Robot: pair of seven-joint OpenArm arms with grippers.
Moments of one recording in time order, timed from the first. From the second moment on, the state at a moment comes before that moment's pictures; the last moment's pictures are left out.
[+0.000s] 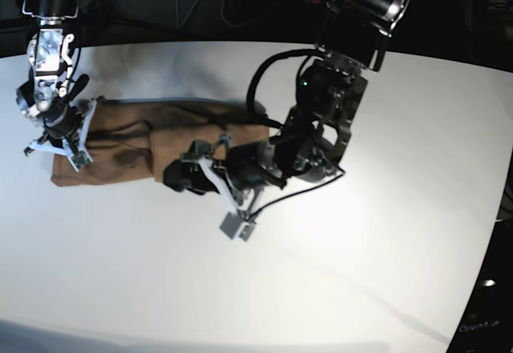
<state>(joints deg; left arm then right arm) -11.2 2.6 21.1 86.4 -48.8 -9.3 53.9 -7.5 17.4 16.0 79.4 -24.2 37.0 -24.8</state>
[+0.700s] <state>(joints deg) -12.1 0.6 18.5 71.8 -46.6 -9.3 50.7 -7.2 16.9 16.0 79.5 -25.3 36.6 -25.0</state>
